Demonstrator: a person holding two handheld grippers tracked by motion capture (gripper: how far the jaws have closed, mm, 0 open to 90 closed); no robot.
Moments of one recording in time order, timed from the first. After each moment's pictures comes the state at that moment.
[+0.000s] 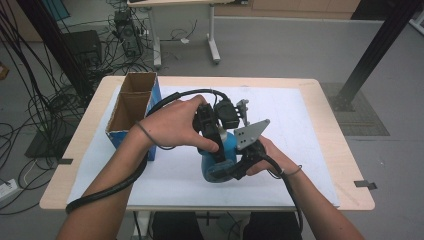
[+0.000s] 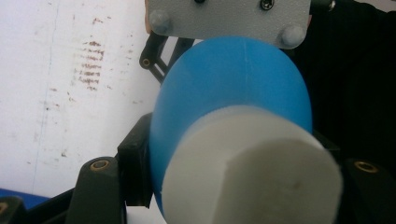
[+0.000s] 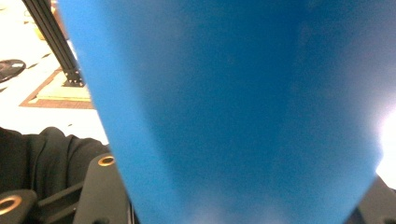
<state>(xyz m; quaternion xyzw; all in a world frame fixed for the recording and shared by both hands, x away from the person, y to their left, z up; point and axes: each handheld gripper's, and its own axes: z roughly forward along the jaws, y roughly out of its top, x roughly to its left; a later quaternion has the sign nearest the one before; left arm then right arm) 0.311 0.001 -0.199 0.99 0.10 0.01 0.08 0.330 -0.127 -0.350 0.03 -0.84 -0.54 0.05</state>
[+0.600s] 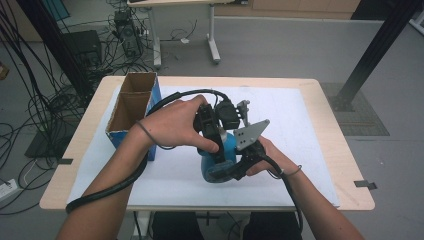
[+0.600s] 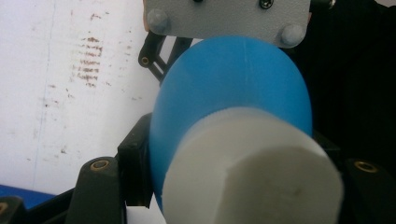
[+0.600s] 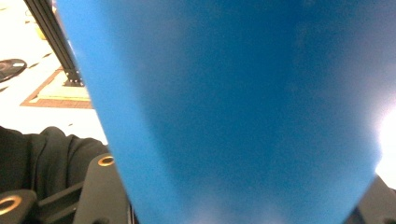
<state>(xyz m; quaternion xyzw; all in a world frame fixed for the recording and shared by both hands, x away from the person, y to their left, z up) 0.310 0.000 -0.199 0.99 0.10 0.01 0.07 0.330 -0.127 -0.351 0.04 -0.84 -0.54 0.05</state>
